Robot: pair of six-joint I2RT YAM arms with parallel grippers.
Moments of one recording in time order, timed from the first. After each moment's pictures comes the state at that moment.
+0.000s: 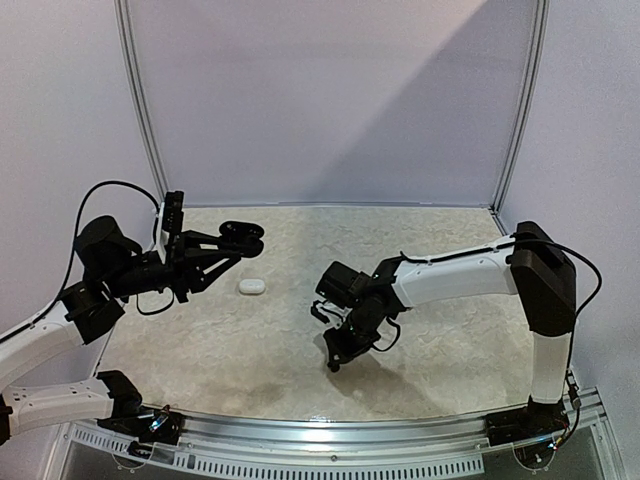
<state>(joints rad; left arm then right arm) -0.61 0.78 0.58 0.27 0.63 -0.14 1.06 2.02 1.38 -0.65 -0.19 0.44</state>
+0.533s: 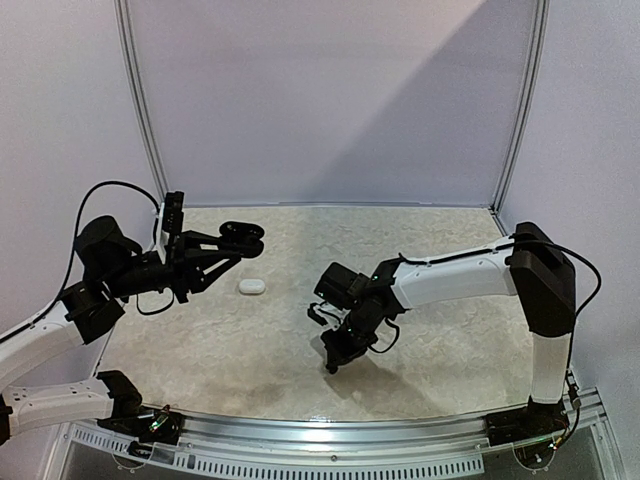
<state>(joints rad) -0.61 0.78 0.58 0.27 0.64 -0.13 1.07 2.02 1.38 -0.63 -0.24 0.45</state>
